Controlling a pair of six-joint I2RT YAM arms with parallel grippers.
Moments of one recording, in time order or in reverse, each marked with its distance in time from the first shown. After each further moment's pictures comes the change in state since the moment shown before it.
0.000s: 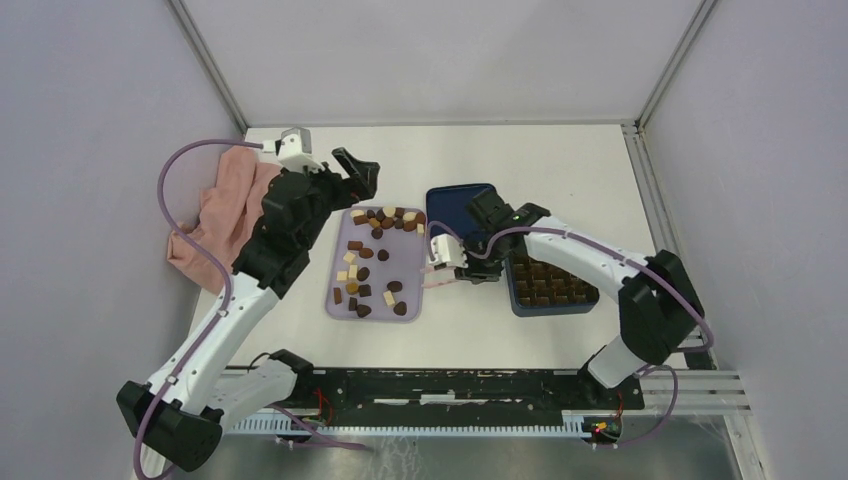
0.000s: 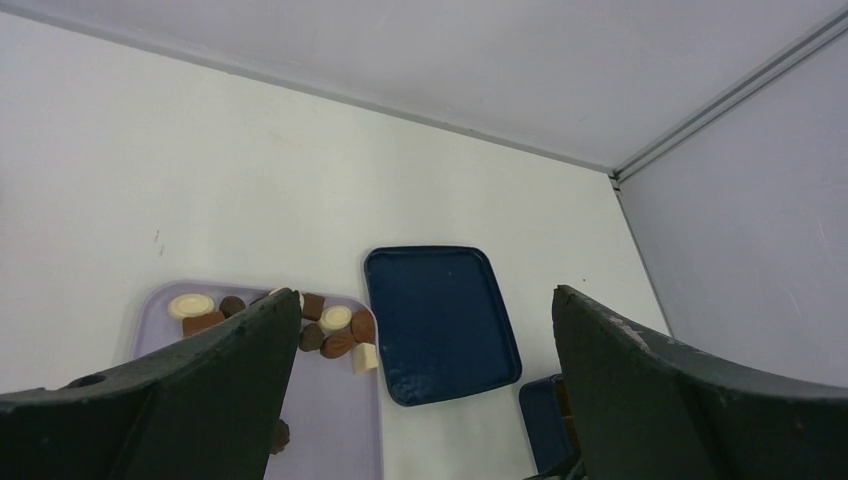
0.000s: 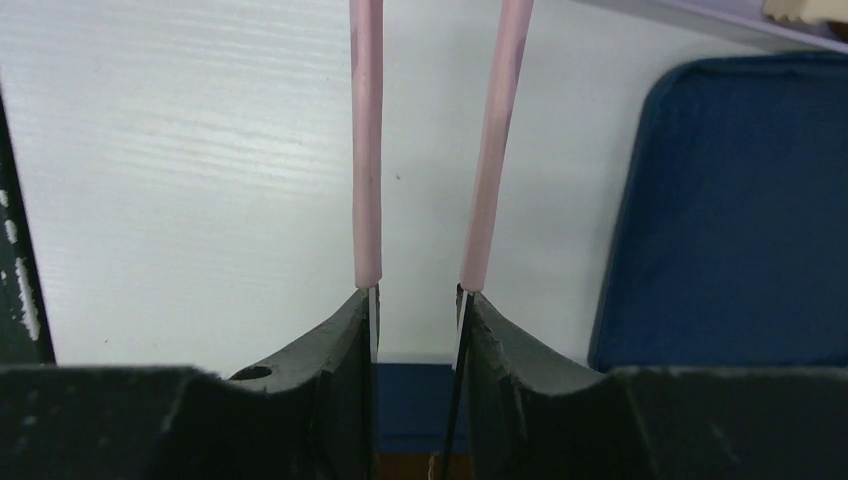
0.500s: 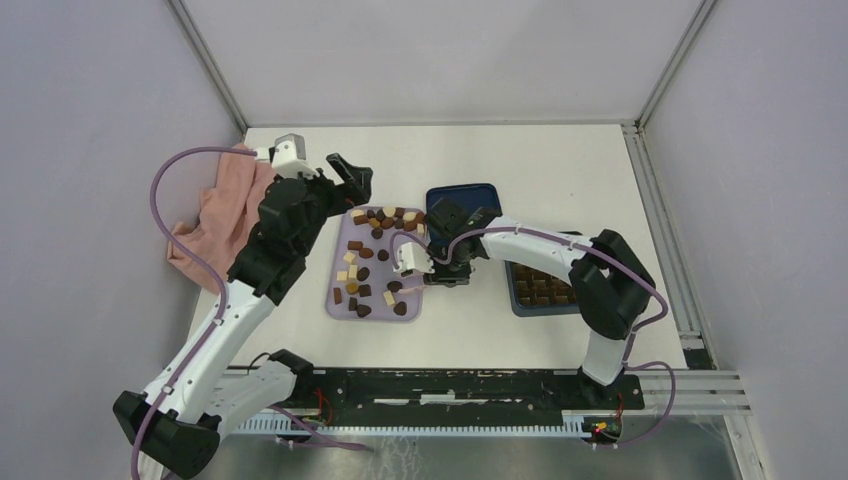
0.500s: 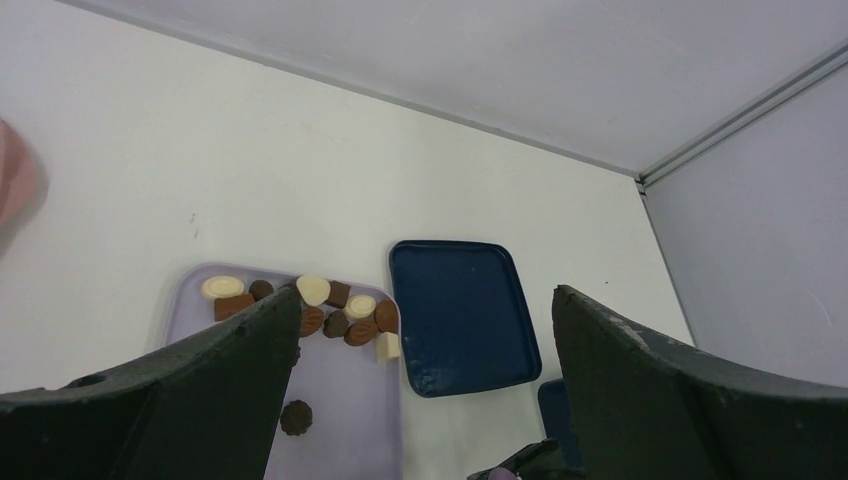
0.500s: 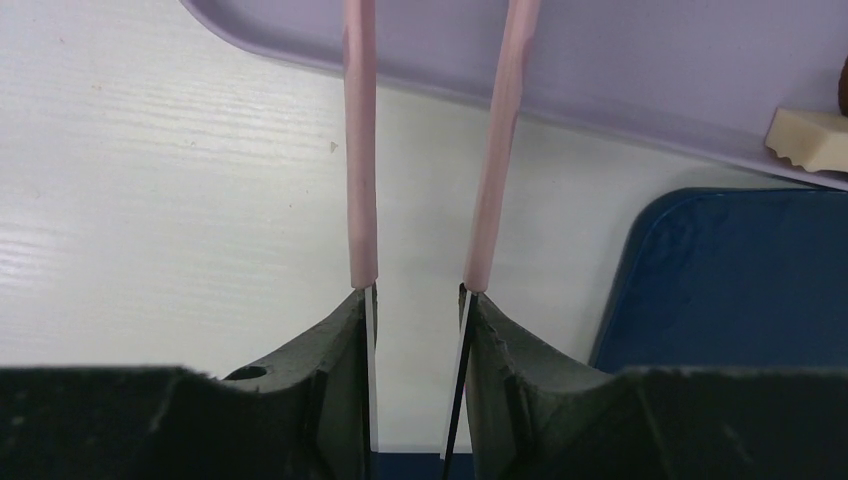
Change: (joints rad) left arm 0.000 -0.058 -0.024 -0.041 -0.055 0.000; right arm 0.161 0.255 0.156 0.069 0.127 0.106
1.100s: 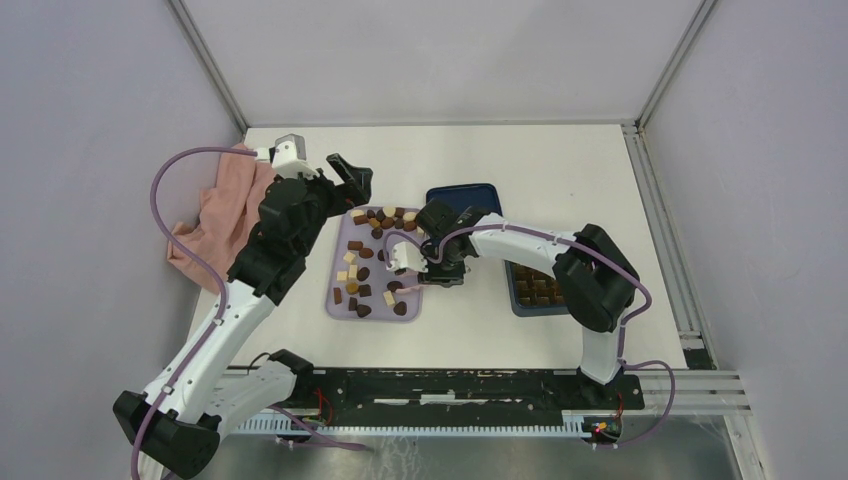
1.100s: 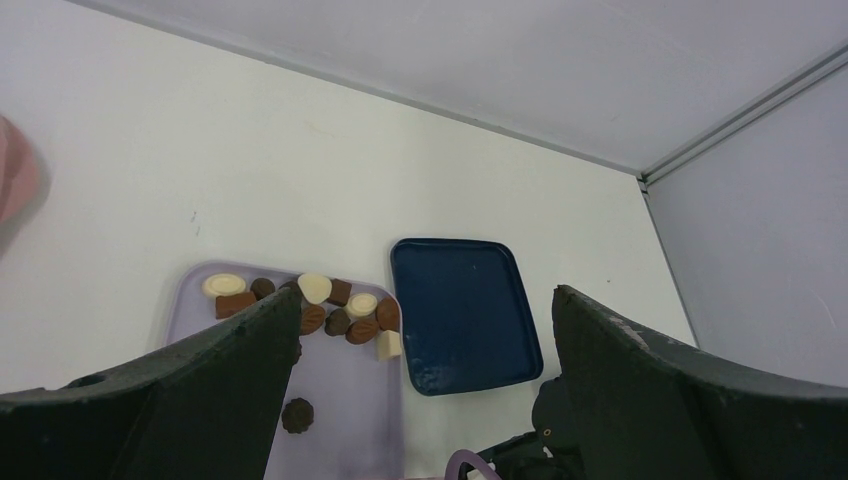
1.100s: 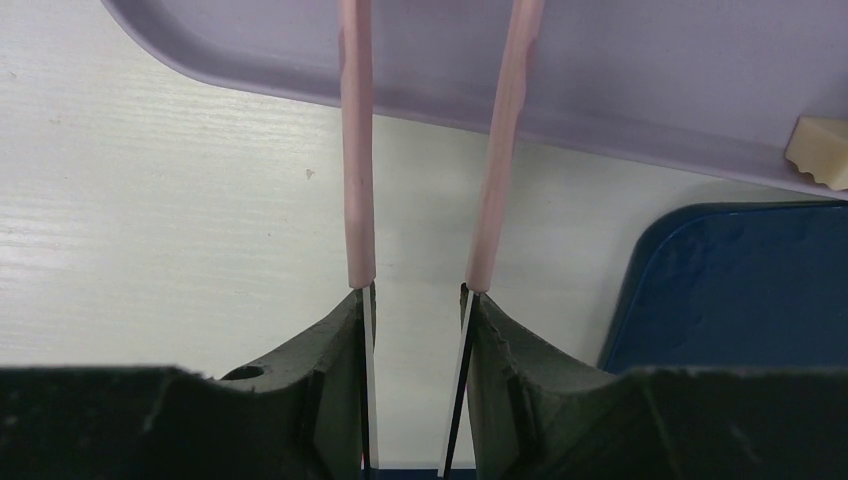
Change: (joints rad) left arm 0.000 0.000 0.000 -0.009 -0.004 0.000; right arm 0.020 0.088 0.065 -0.013 0.039 0.046
